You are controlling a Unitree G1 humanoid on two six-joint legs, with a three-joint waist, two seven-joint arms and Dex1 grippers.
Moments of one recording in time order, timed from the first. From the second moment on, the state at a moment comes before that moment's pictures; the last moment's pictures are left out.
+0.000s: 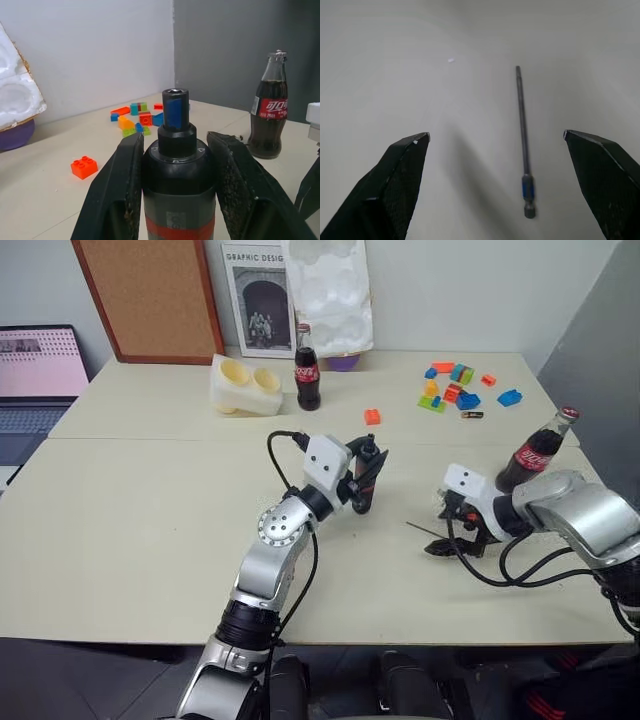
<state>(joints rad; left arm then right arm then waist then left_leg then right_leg) -0.45 0.05 -0.19 -0.04 -0.12 0.14 -0.44 -0.70 -0.94 0.43 -0.17 0.33 1.10 0.96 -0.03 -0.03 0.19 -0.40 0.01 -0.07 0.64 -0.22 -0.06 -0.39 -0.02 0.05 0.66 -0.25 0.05</state>
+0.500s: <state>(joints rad) -0.46 0.06 -0.19 -0.01 -0.11 0.11 -0.43 -0.79 -0.90 0.60 -0.08 0.22 1.09 1.05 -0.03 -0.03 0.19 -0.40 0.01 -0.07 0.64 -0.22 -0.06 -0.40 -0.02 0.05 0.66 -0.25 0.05</state>
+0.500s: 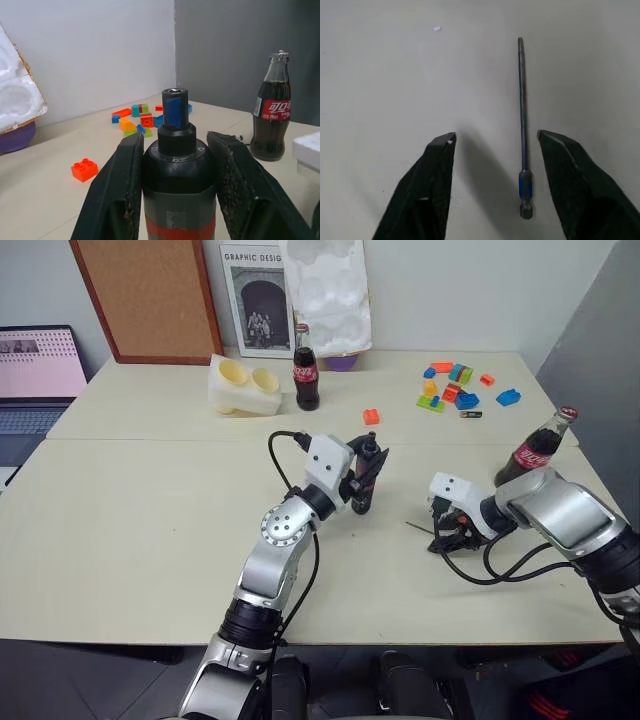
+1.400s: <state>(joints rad) -0.46 0.11 -0.15 -0.09 -0.20 0.24 -0.47 -0.63 -0.83 0.18 -0.18 0.31 1.17 0.97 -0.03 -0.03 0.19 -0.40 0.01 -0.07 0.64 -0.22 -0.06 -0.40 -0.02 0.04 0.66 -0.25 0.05</state>
